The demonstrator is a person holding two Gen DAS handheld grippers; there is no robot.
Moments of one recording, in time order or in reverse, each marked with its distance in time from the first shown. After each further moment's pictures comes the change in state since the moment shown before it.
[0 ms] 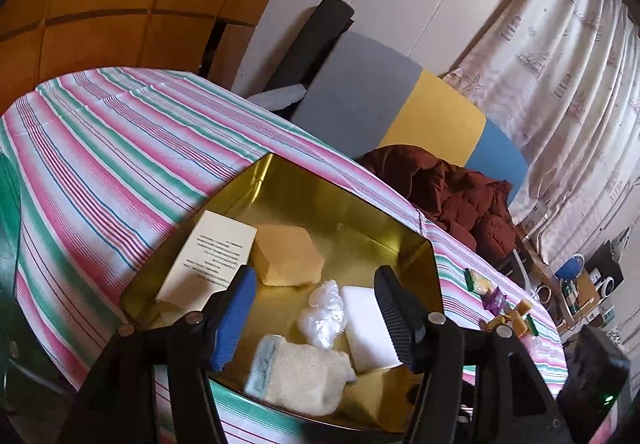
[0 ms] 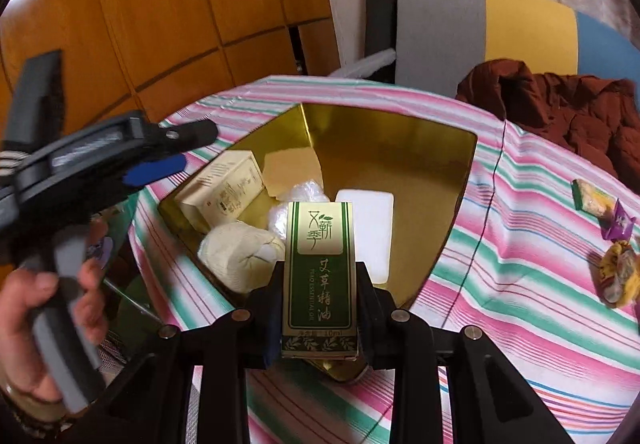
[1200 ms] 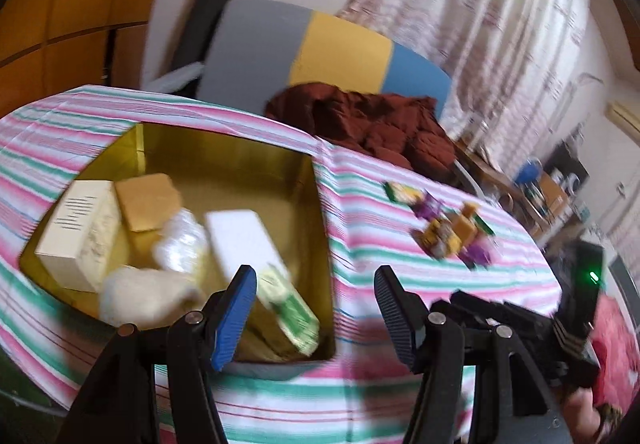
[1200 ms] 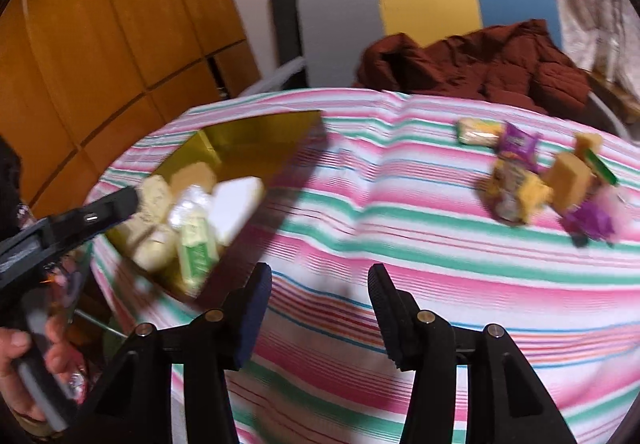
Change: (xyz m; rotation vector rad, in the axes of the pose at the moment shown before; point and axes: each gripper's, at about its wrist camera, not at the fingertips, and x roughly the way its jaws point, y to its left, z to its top) left arm -0.008 -0.105 -0.073 0.313 0.141 -0.184; right arm -0.079 -0.114 -0.057 0.245 -0.055 -0.176
